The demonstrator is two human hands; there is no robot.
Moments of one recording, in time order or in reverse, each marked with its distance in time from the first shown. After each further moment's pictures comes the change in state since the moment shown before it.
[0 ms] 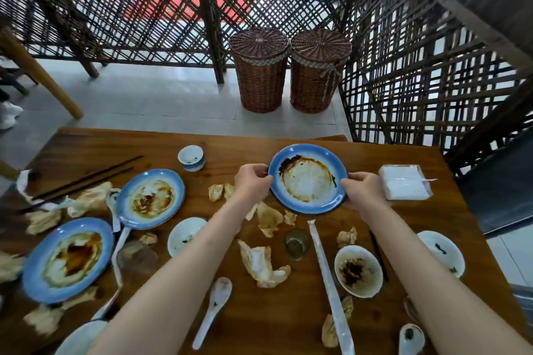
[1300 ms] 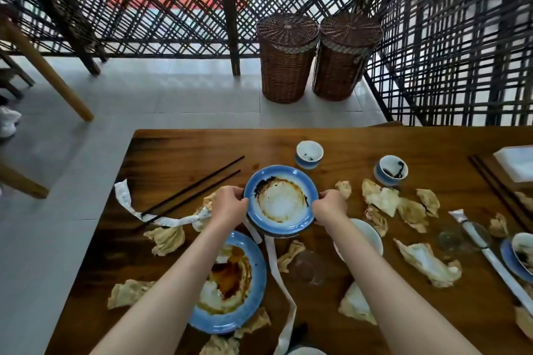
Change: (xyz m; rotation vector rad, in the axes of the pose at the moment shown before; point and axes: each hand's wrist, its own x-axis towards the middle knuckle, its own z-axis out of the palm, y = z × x) left_hand 0.100 -0.175 -0.315 0.360 -0.005 0.026; right_hand -0.144 -0.024 0.362 -0.323 -0.049 0.115
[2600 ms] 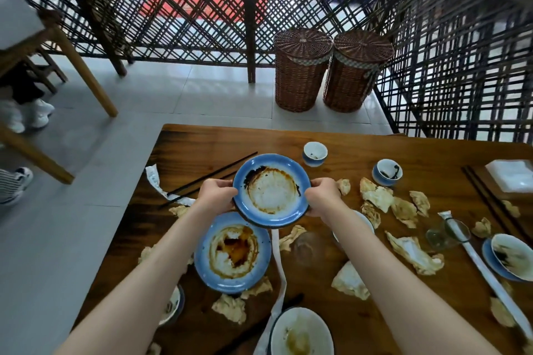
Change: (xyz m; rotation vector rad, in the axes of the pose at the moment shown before) left_hand -0.054 -0.002 -0.071 -0.449 -0.080 -0.194; right_hand -0.071 -0.032 -0.020 0.207 -0.151 -0.057
